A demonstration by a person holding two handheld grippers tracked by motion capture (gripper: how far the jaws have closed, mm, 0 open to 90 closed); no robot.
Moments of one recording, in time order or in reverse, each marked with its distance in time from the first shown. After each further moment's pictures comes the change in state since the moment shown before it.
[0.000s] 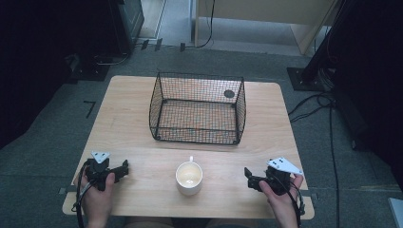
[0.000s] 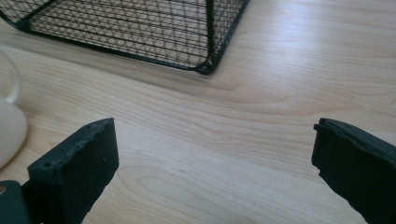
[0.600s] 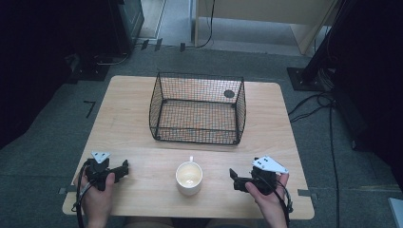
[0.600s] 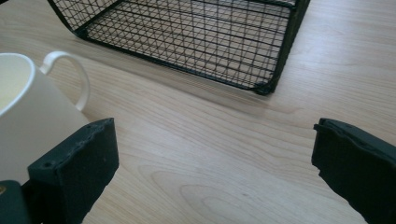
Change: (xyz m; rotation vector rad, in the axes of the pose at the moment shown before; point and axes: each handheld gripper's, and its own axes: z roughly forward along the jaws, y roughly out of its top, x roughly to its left) left arm 0.000 0.000 0.000 0.000 0.000 0.000; right arm 0.040 0.013 0.004 -0.009 0.092 -0.051
